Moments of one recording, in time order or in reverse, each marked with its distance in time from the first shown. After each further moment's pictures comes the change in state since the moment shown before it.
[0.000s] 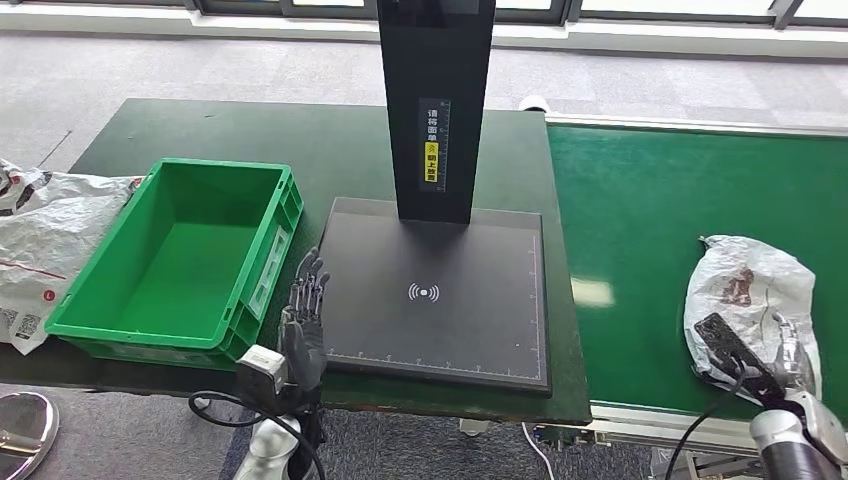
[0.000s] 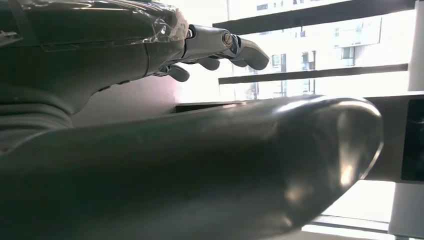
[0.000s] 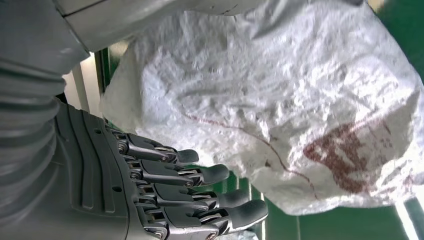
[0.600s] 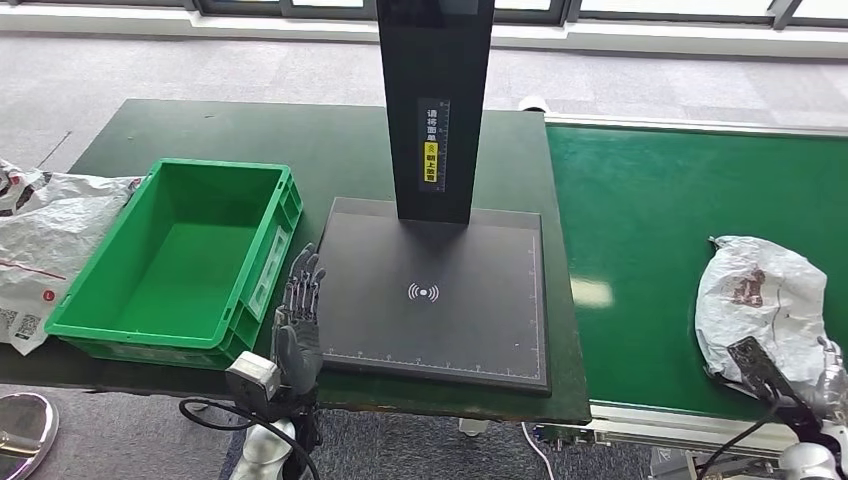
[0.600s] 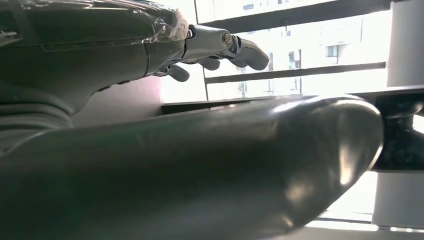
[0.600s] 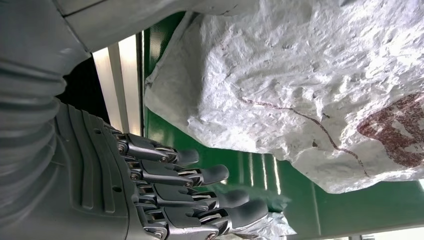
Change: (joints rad) left arm 0.027 0.006 -0.011 -0.078 -0.007 0.009 -0.003; right arm 0.102 -0.062 -0.014 -0.068 -0.104 -0.093 -0.050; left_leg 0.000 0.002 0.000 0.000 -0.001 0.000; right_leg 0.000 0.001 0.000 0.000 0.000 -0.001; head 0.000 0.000
